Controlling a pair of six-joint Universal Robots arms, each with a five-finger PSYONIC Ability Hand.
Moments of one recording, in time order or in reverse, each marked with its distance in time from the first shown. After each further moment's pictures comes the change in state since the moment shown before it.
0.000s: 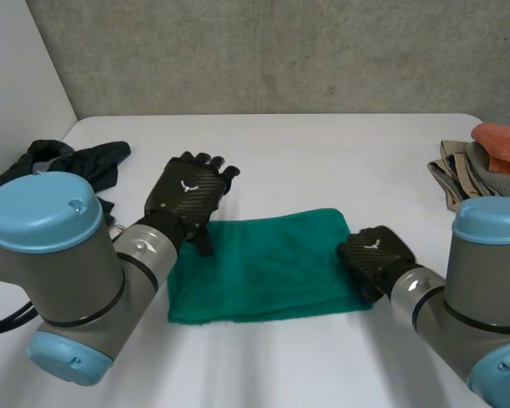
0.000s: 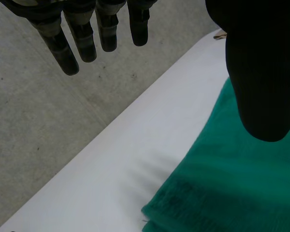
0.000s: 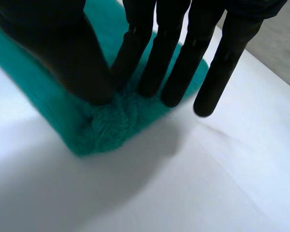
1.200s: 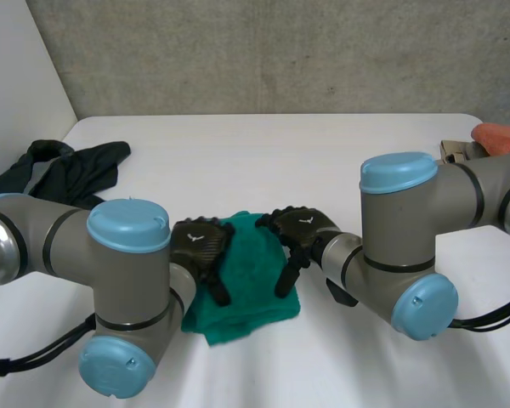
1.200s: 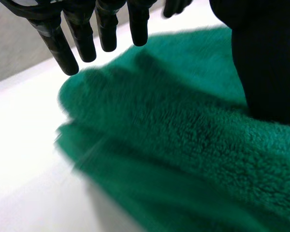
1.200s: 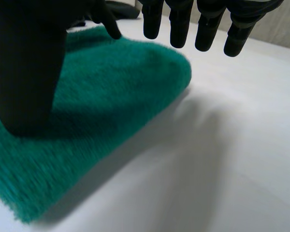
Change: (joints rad) left arm -0.065 -0.242 0.127 -0.195 -0.187 -0.268; right arm 0.201 0.294 -0.549 0.285 -0.067 0.433; left_hand 0.000 0.000 0.000 0.000 -0.002; right_hand -0.918 -0.953 -0.942 -0.945 -0.913
